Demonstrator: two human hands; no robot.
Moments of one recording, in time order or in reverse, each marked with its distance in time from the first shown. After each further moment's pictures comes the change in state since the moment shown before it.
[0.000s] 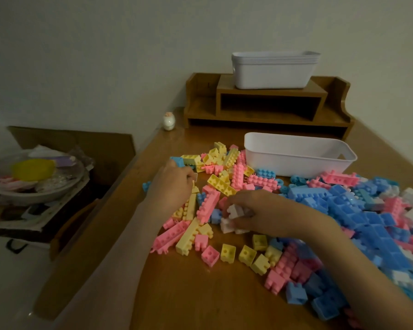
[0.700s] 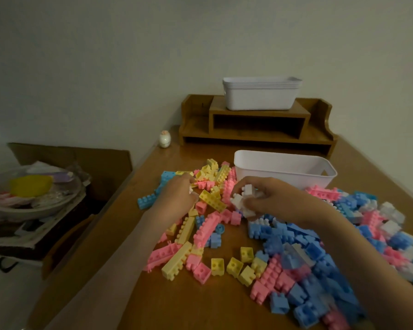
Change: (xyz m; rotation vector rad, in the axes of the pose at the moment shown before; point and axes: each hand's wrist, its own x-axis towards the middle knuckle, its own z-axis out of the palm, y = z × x) left_hand 0.003 0.027 -0.007 -0.216 -0.063 -0.026; right_hand -0.024 0.020 -0.038 0.552 0.182 0.063
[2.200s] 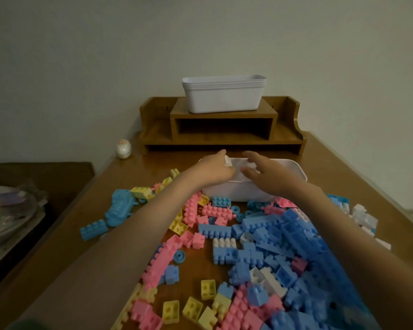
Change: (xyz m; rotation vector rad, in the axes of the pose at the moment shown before) left_hand 0.098 0.130 0.047 -0.030 -0.301 0.207; right_hand 0.055 0.075 -0.084 -0.425 0.391 0.177
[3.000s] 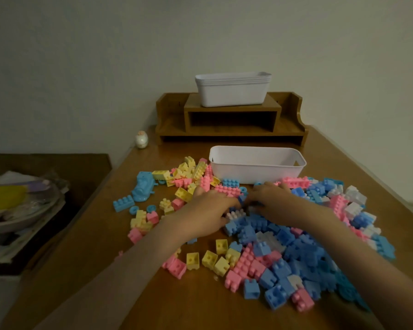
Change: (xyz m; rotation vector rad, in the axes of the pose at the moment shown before) left_hand -0.130 -0.028 0.032 0.469 -0.069 0.306; right_hand -0.093 -0.033 0.021 -0.511 -0.296 -0.149
